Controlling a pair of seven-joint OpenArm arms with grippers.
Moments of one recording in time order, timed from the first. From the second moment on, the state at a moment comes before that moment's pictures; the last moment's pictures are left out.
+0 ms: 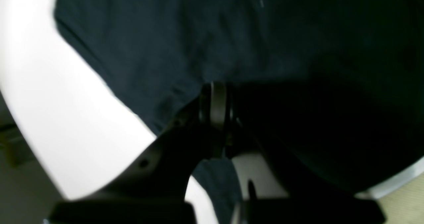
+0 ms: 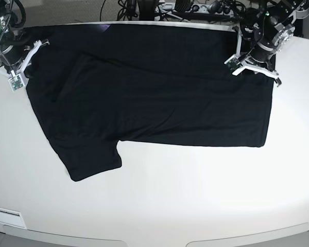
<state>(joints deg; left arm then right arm) 29.1 -50.5 17.9 126.2 6.0 -5.9 51.1 -37.1 32.7 21.5 119.4 24.3 18.4 -50.0</state>
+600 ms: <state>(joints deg) 0.7 -42.9 -16.7 78.3 -61.3 -31.0 44.7 -37.9 32.5 21.5 119.4 27.1 19.9 -50.0</state>
